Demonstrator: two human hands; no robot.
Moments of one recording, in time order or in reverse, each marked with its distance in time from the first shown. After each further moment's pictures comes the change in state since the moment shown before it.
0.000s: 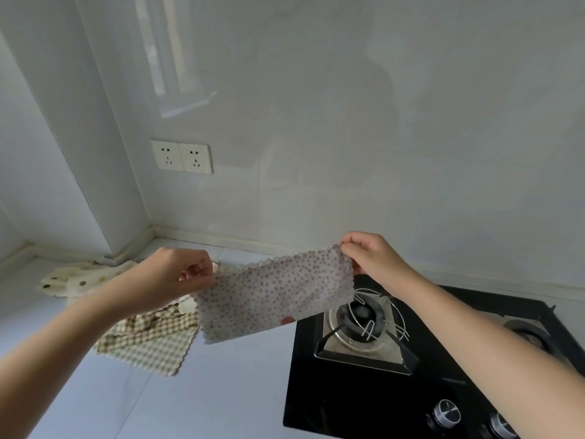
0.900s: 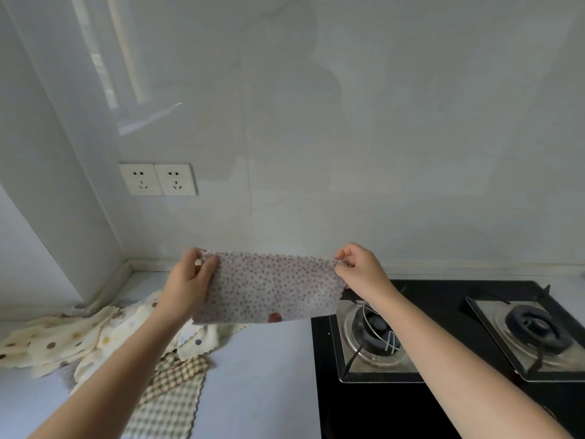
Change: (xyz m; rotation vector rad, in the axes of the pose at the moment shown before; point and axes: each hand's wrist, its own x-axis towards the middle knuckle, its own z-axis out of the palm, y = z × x) left_hand 0.093 -0.085 0.045 -0.441 0.346 -0.339; right_hand 0.066 0.032 0.060 -0.141 0.362 0.149
